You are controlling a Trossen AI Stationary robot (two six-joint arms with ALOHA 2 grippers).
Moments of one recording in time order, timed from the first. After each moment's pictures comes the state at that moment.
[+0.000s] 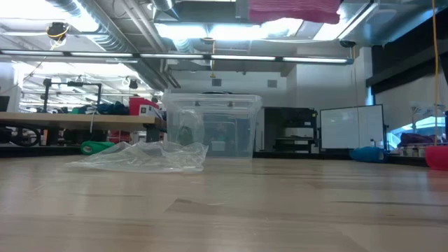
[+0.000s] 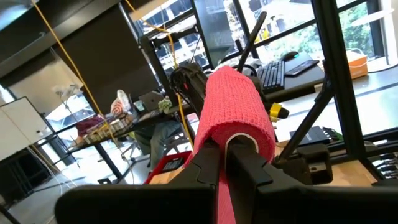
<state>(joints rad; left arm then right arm) -0.57 1.47 1.30 0.27 -0.76 0.45 0.55 1.36 0.71 0.58 0.54 0.02</state>
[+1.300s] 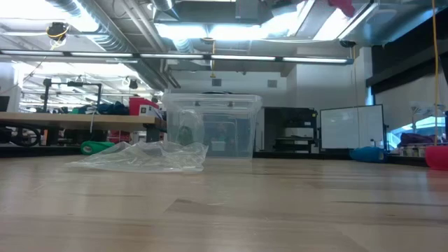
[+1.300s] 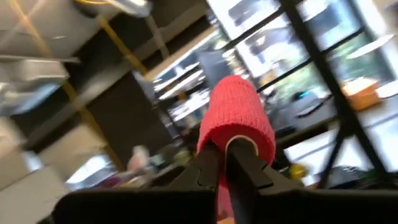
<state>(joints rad) -0.58 1.47 1.30 0.53 -0.70 0.77 0.56 1.36 0.71 0.52 0.57 -0.07</state>
